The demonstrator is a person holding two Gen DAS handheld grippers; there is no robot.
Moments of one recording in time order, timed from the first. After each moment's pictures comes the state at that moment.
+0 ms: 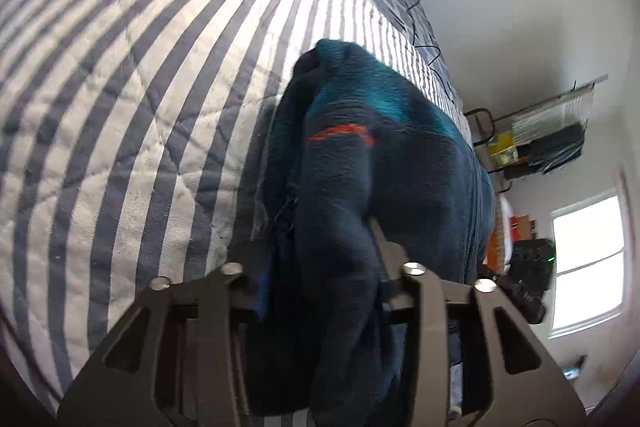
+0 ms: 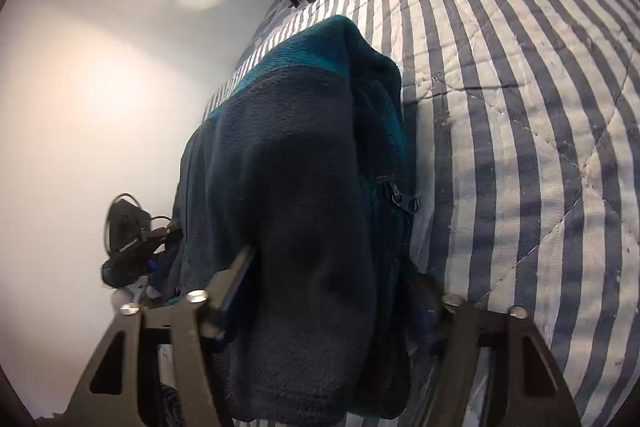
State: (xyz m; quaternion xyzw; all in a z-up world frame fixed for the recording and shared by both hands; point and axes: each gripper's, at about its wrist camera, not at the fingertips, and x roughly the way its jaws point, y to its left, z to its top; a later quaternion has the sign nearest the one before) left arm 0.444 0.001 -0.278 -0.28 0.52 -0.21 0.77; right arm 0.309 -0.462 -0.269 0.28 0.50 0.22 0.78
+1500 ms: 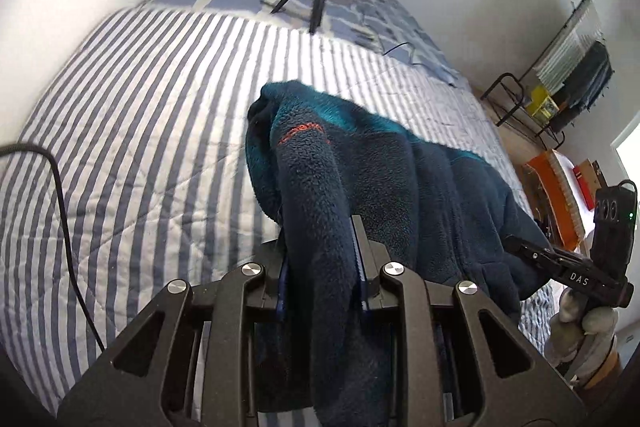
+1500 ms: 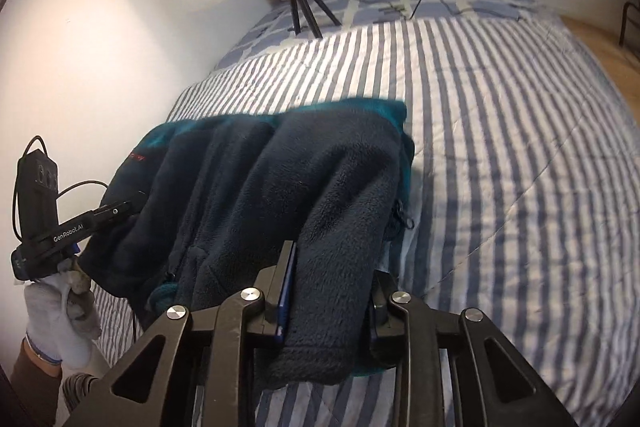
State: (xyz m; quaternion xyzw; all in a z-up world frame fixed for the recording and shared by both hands) left arm 0.405 -0.066 -0.190 -0.12 0.46 -0.19 0.86; right arm 0.278 -0.434 -0.183 0.12 0.48 0.13 0.86
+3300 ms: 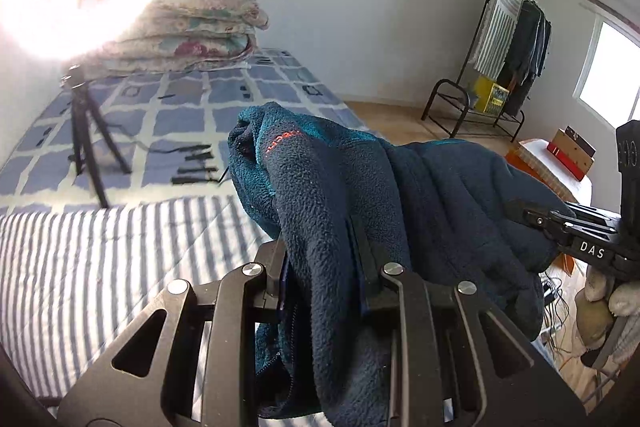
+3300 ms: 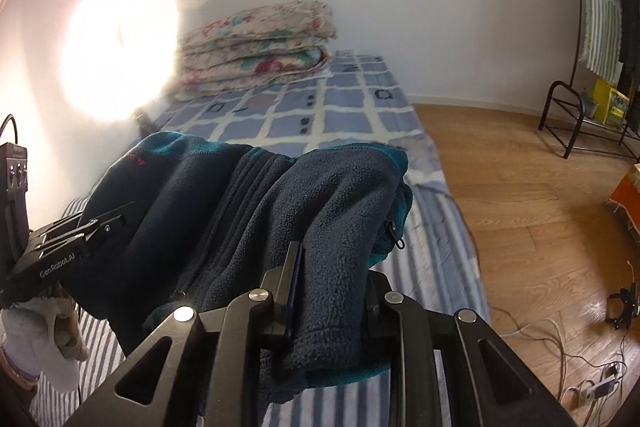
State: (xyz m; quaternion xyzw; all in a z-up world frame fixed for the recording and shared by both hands) left arm 0.584 -0.380 -0.137 -0.03 0.32 -0.31 0.90; right arm 0.415 -0.650 -0.107 0.05 0.36 -0.03 0.93
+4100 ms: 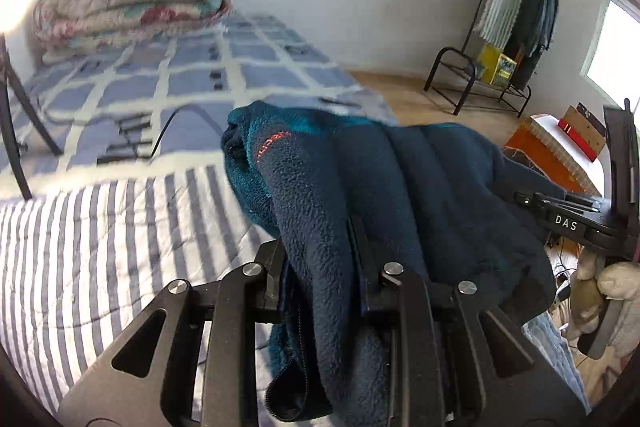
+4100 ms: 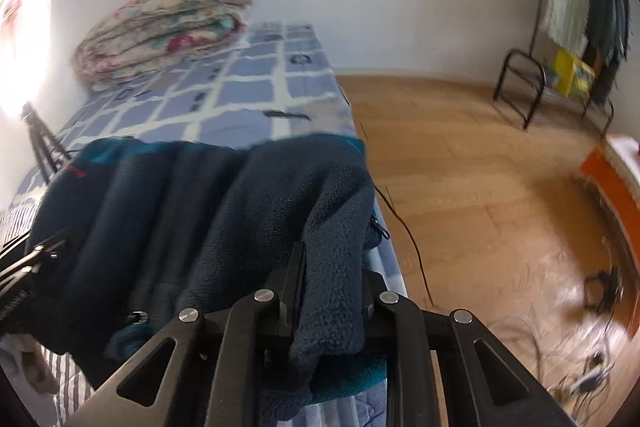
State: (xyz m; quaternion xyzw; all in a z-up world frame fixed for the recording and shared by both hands) left arm 0.634 -0.477 -0.226 -0.01 0.37 -0.30 0.88; right arm 0.487 -0.774 -0.205 0.07 0.41 -0.12 0.90
